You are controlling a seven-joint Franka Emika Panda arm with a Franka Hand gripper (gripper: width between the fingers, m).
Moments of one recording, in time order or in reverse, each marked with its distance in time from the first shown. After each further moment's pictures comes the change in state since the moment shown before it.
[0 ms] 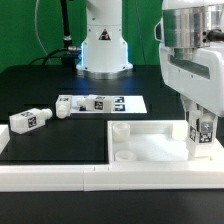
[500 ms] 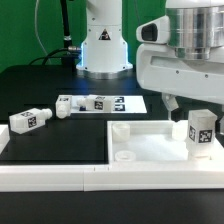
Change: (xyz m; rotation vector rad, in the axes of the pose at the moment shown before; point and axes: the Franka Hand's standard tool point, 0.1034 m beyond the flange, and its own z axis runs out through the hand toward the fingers) arm -0.003 0.001 -0.002 -0.058 -0.007 -0.722
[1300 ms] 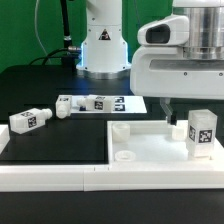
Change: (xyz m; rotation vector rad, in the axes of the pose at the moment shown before) arm 0.000 0.000 0.001 -0.032 0.017 -0.374
